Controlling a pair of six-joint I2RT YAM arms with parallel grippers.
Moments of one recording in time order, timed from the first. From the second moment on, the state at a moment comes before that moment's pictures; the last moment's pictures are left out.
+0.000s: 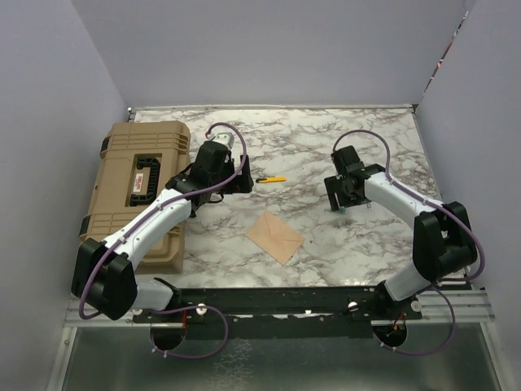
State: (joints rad) left arm -0.50 1.32 1.01 -0.36 -0.03 -0.43; right arm 0.38 1.55 1.03 -0.66 0.27 0.15
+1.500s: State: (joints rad) left arm -0.50 1.35 1.07 -0.36 0.08 -0.40; right arm 0.32 1.68 1.01 -0.64 -0.13 -0.36
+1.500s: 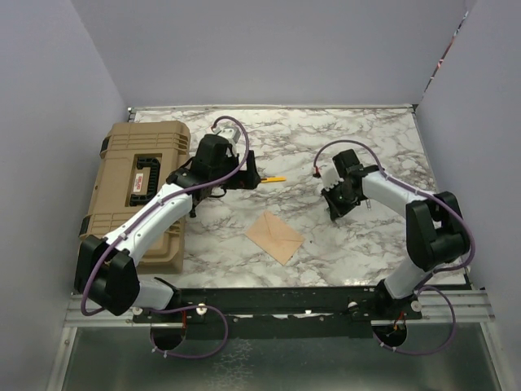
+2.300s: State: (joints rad) left arm -0.61 1.35 1.11 0.25 0.56 -0.70; right arm 0.32 1.01 0.80 0.19 -0.66 0.52
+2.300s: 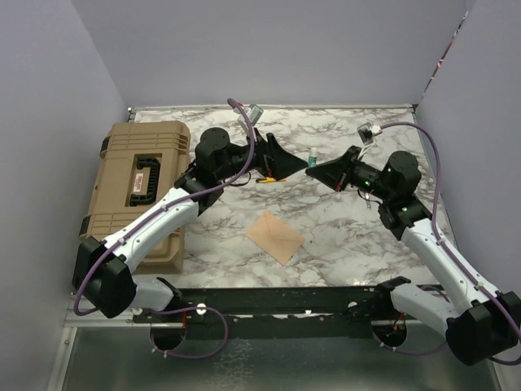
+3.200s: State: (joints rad) left arm -0.71 1.29 1.08 0.41 0.54 -0.79; right arm 0.32 0.93 0.73 0.49 -0.80 0.83
